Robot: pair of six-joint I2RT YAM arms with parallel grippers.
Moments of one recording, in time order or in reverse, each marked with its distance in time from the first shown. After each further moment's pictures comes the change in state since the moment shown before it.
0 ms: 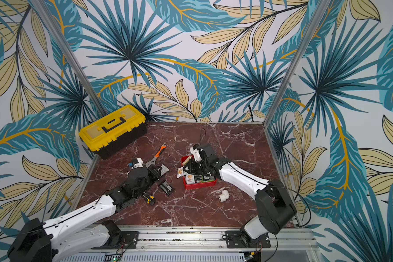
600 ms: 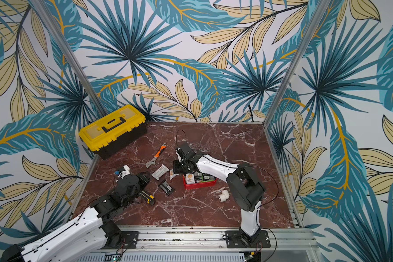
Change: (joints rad) left arm 0.011 -0.227 -0.051 -0.233 -0.085 -0.048; right arm 0.114 0.311 0.270 -0.155 0.209 -0.040
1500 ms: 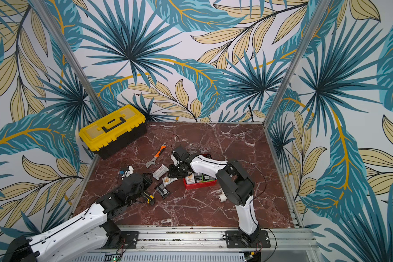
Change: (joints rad) left arm 0.004 0.115 -0.005 0.045 0.042 0.019; right arm 0.021 0.098 0.058 -0.018 -0.054 -0.056
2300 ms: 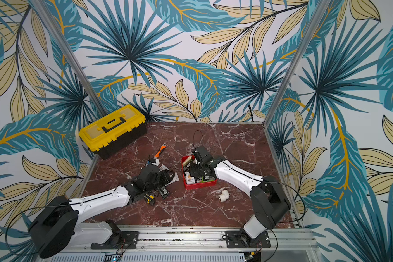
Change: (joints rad) left arm -0.046 0.465 0.141 0.318 0.353 0.182; right arm -0.128 -0.390 -0.312 -0.058 0.201 -0.053
